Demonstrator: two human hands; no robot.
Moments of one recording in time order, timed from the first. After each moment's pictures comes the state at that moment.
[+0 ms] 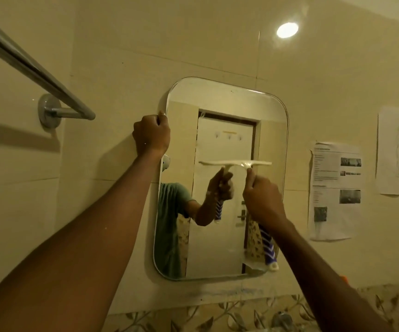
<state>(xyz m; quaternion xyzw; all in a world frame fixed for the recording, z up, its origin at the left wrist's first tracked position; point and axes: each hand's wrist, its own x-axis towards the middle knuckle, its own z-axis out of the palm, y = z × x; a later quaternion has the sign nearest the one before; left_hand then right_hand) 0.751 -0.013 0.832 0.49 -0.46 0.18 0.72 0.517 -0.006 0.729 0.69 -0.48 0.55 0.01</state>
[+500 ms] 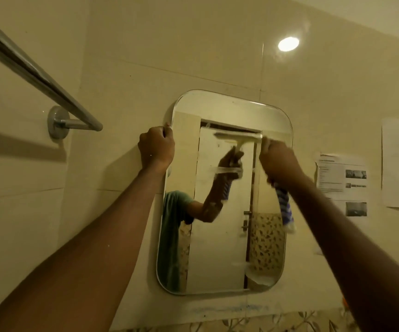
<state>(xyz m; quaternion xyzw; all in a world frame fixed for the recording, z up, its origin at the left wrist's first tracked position) 0.753 -0.016 0.830 0.50 -0.47 0.20 0.70 0.505 -0.003 0.827 0.67 -0.49 0.55 0.01</state>
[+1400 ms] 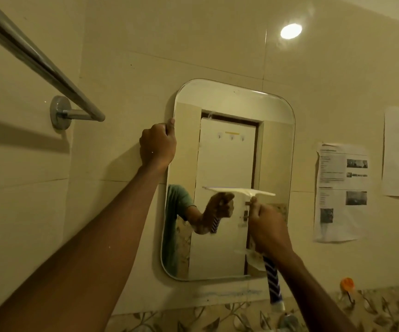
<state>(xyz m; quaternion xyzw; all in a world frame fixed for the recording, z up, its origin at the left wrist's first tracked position) 0.752 -0.002 0.814 0.54 -0.49 0.20 0.65 0.524 0.012 0.679 0.66 -0.52 0.54 -0.04</state>
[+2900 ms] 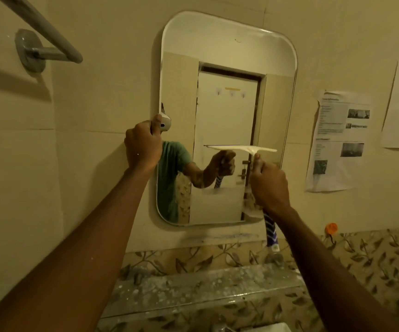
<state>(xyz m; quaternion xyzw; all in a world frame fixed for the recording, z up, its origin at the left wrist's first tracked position) 0.756 -0.010 0.715 0.55 -0.48 0.21 0.65 0.504 0.005 0.660 0.65 -0.48 0.58 -0.01</state>
